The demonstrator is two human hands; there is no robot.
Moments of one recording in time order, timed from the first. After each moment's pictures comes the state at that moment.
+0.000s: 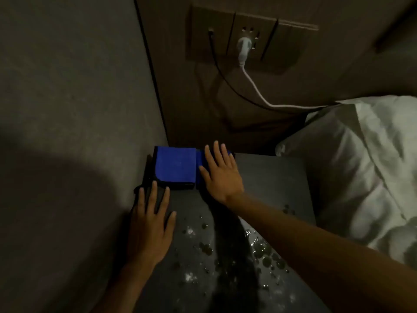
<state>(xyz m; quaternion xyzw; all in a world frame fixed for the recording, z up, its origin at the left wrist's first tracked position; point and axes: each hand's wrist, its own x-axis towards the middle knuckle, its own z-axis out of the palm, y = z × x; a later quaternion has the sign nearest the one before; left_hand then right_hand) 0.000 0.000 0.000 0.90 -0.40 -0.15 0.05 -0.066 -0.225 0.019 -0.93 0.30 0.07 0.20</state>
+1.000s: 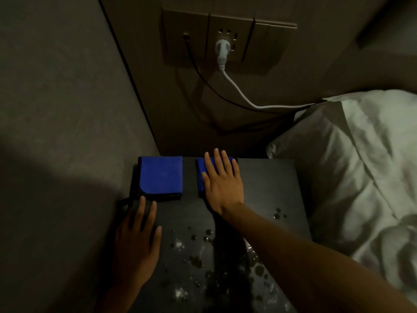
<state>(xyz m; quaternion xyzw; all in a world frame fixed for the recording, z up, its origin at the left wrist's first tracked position) 0.000 -0.005 0.000 0.91 -0.37 -0.20 0.03 -0.093 -0.245 0.004 -0.93 0.34 0.05 0.12</state>
